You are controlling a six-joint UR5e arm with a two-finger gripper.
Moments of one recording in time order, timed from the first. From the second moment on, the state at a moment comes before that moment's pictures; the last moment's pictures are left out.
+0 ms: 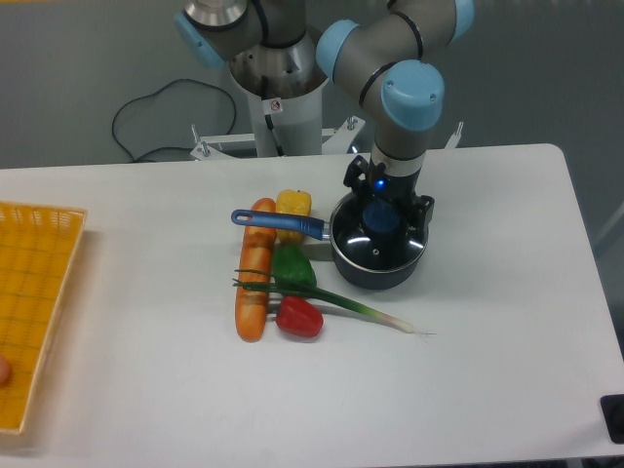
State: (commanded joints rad) arm 2.70 -1.72 -1.94 -1.06 1.54 1.29
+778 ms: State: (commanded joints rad) arm 2.69 -1.72 -1.93 -1.06 1.56 1.29
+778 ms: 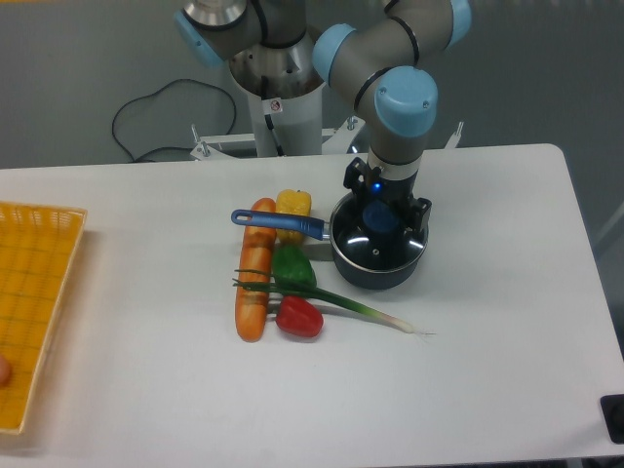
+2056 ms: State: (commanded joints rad) arm 2.69 -1.73 -1.91 -1.06 1.56 1.29
